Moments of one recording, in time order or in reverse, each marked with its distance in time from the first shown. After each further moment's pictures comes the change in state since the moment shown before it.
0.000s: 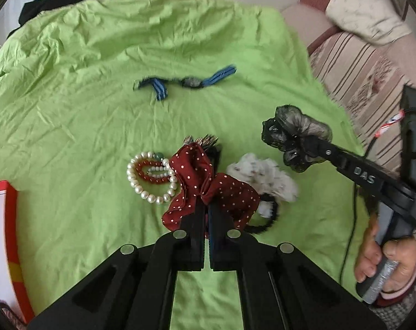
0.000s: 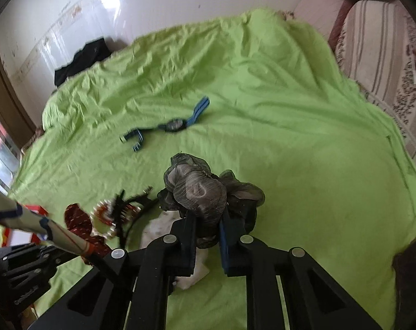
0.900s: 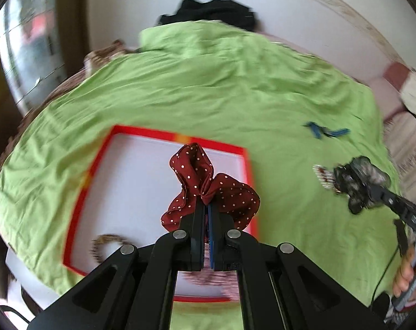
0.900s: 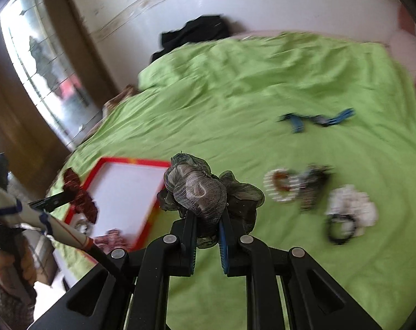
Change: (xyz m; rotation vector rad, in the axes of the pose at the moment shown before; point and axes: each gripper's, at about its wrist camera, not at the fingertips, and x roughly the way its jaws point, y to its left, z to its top) left arm -0.223 0.245 -0.098 -0.312 -0.125 0.338; right arm -0.068 0.235 -0.057 -0.230 0.104 0.320
